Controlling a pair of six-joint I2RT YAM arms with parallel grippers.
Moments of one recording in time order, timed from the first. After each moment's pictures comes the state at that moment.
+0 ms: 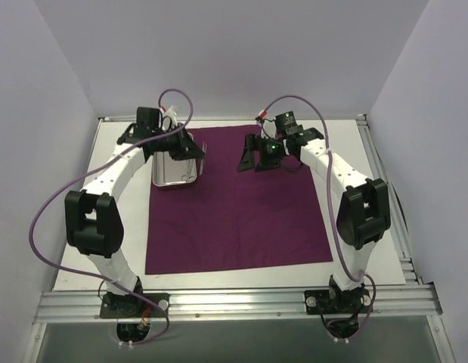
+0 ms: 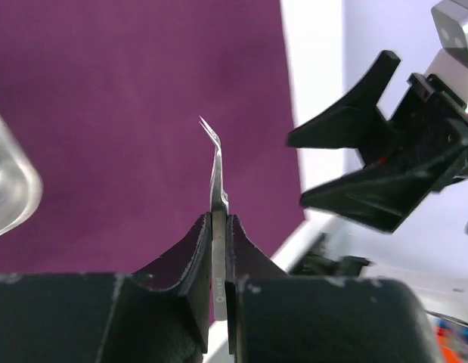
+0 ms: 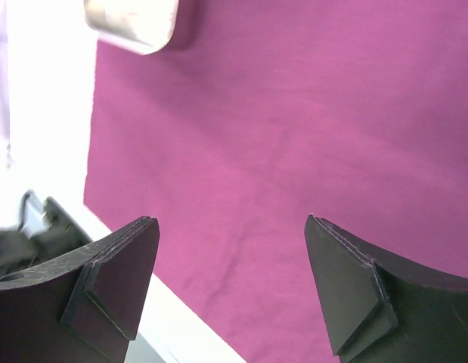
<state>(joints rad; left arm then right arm) -0.19 1.79 1.59 -0.56 0.64 -0.51 0.37 1.84 1.55 -0.63 -0.52 0.30</state>
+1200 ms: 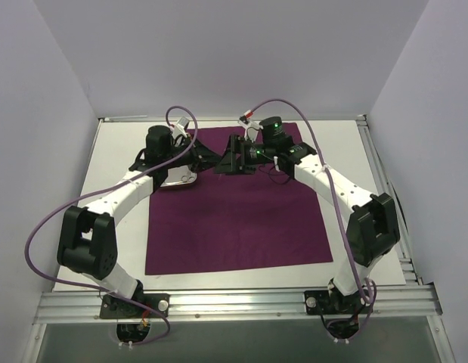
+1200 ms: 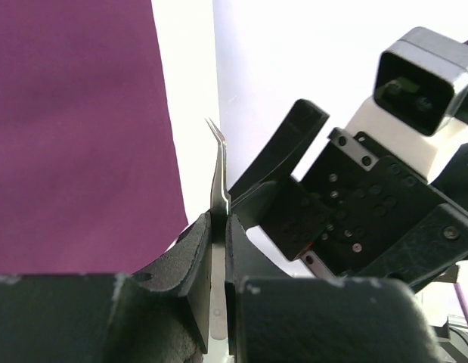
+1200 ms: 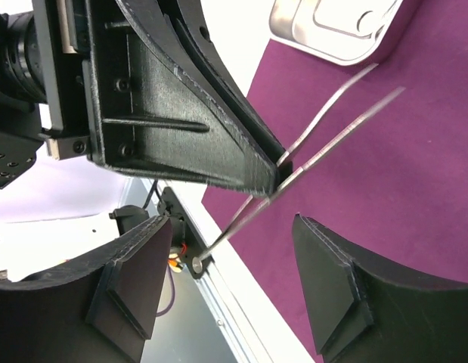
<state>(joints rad) -0.32 1.60 1.14 0.12 0.73 -1.15 0.54 1.69 1.42 -0.31 -0.66 0.60</state>
